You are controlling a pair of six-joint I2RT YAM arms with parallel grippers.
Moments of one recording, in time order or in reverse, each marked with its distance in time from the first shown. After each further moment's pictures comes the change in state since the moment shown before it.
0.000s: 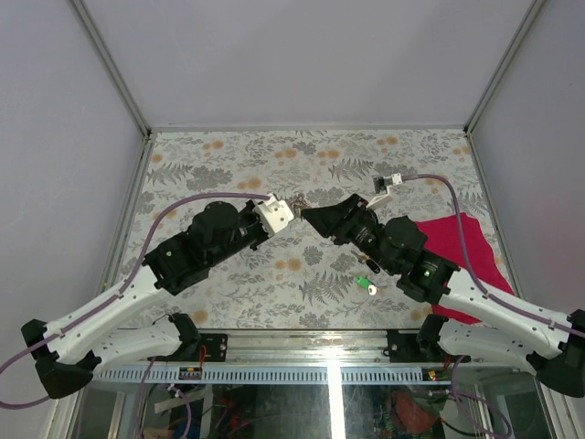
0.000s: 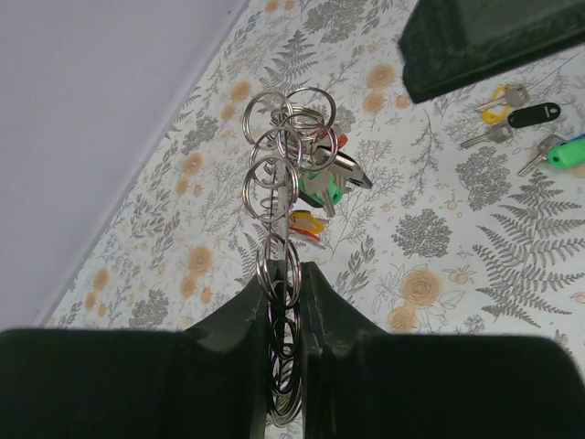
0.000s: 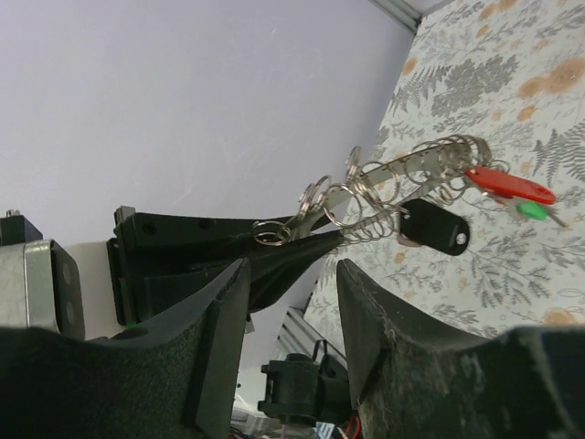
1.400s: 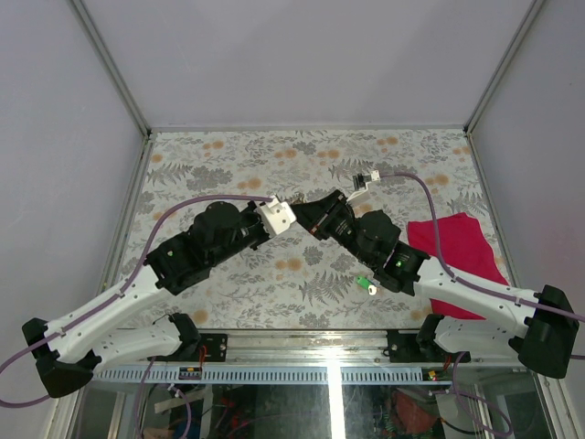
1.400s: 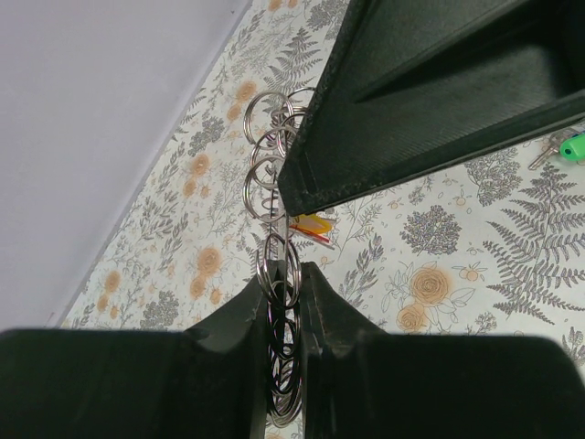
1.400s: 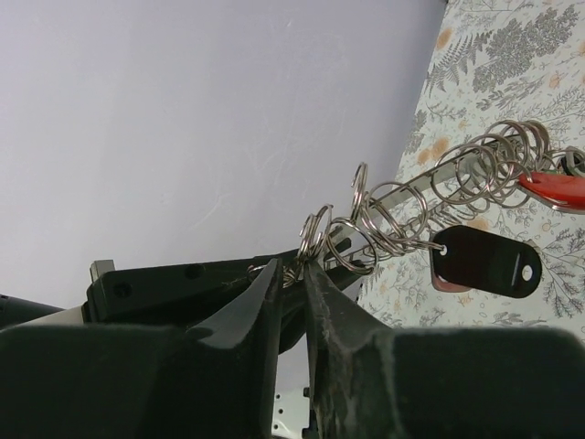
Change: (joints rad) left arm -0.006 0.015 0.000 0.005 -0.016 0.043; right arm 0.000 0.214 0.010 0.210 -0.023 0.179
